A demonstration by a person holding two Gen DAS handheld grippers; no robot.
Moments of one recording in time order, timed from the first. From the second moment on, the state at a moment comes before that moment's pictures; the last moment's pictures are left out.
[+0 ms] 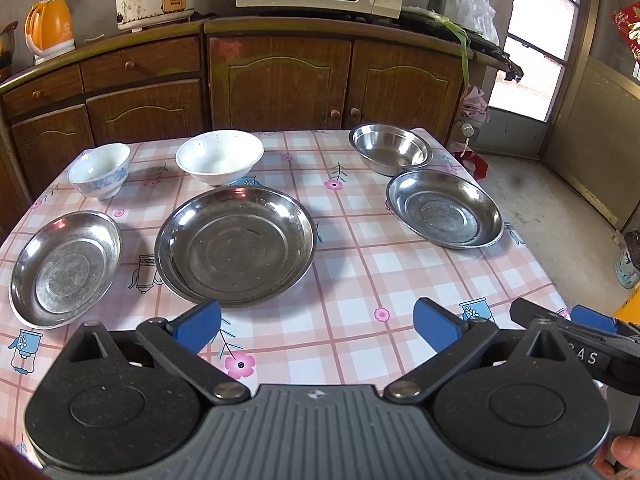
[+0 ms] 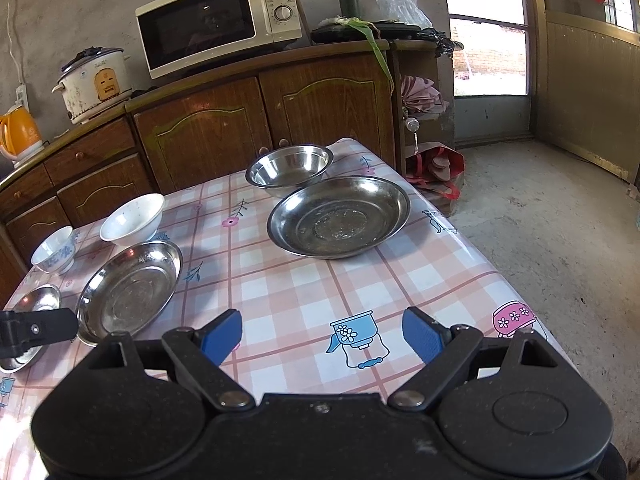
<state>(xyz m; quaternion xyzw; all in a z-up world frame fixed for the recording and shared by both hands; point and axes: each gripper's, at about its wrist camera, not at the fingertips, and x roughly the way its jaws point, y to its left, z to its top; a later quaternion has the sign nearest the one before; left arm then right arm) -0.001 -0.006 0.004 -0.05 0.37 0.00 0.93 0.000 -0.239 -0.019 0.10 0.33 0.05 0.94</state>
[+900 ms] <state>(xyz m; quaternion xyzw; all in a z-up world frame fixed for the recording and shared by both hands) -0.011 0.100 -0.016 -0.09 0.38 0.12 0.91 0.014 -0.100 -0.015 0.01 0.32 0.20 0.93</state>
